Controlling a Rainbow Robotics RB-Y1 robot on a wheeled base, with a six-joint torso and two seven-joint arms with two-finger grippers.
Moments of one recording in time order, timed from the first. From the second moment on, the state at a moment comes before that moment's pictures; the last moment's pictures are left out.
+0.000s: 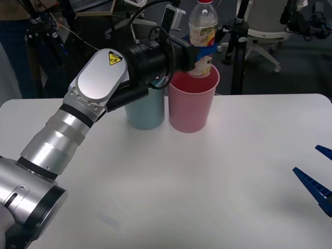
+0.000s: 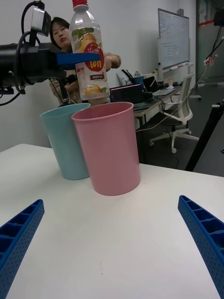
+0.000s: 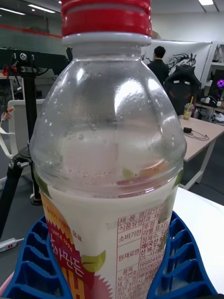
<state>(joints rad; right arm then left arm) 0.35 -0.40 -0.52 -1.66 0.96 -1.22 0.00 -0.89 0.25 -0.30 -1.20 -1.63 -0.55 0.67</state>
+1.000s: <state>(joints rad) 0.35 -0.40 -0.52 -1.66 0.96 -1.22 0.00 -0.89 0.24 -0.30 -1.20 -1.62 -0.51 0.69</state>
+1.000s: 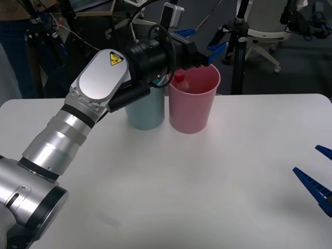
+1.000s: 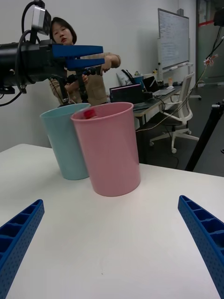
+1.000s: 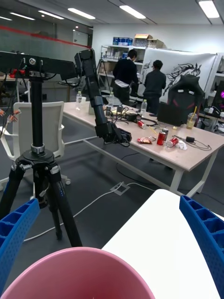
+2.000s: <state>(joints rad) 0.35 -0.40 -0.52 -1.66 0.96 -1.22 0.00 -0.89 0.41 -0.46 -1.21 -1.12 -0.51 0.37</state>
